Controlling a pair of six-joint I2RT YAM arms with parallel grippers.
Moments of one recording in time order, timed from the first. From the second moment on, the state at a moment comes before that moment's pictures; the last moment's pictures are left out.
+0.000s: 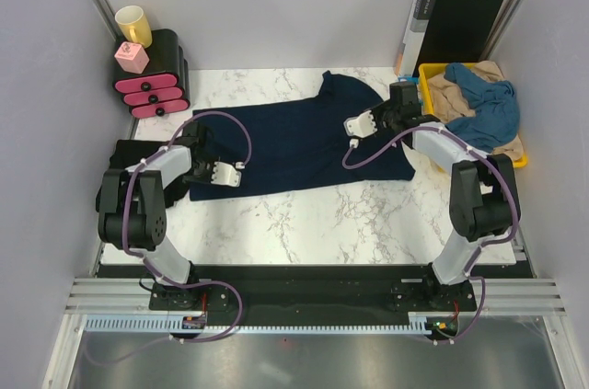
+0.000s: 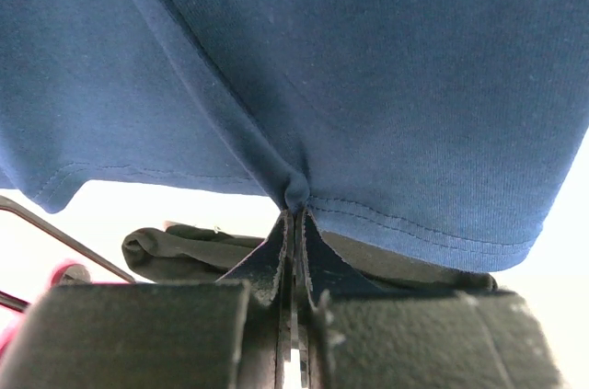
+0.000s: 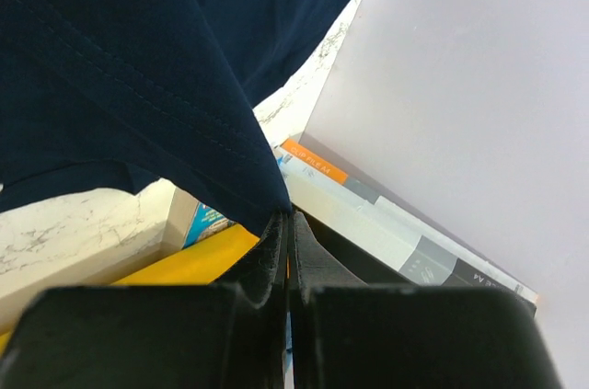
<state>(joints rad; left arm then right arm) -0.04 1.67 0.96 -0.54 -0.06 1.68 0.21 1.76 1.22 -0.13 -0.11 -1.82</state>
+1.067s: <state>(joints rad) -0.08 1.47 0.99 -0.42 -0.06 1.42 0.18 1.71 1.36 -0.75 0.02 -1.48</state>
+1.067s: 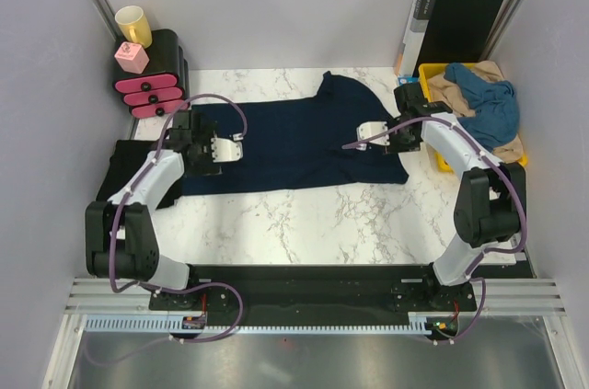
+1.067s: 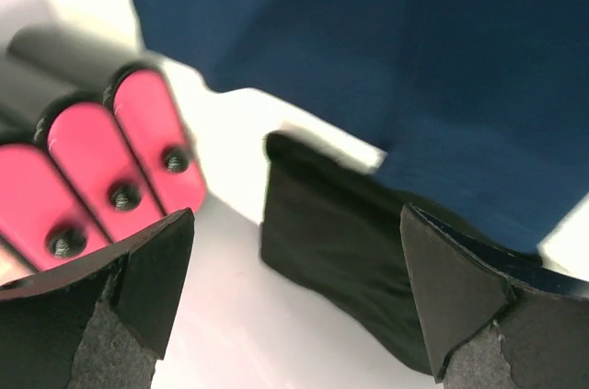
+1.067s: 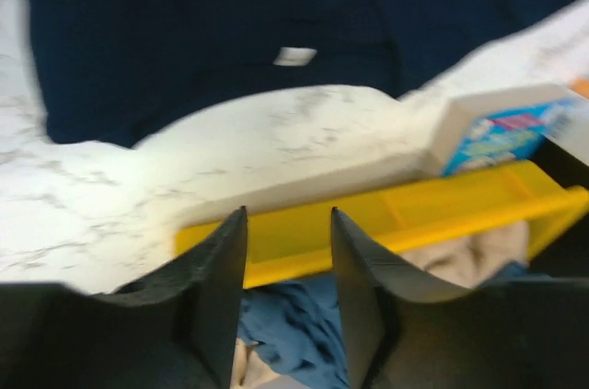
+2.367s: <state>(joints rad) -0.12 1.67 0.96 -0.68 0.03 1.57 0.24 1.98 1.39 -0.97 -0.14 -1.32</state>
